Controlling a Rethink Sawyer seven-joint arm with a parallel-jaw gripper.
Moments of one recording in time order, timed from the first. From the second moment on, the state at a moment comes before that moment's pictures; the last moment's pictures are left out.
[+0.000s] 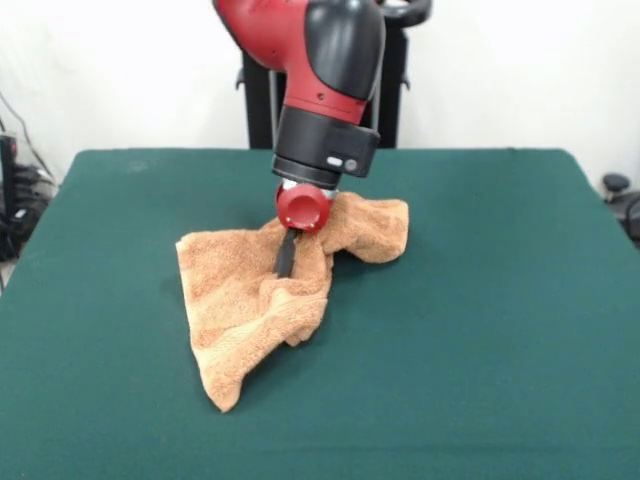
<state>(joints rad) -0.52 -0.40 0.31 2.20 0.44 -0.82 2.46</state>
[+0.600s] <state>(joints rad) -0.51 -0.39 0.42 2.27 0.70 -1.05 2.69</state>
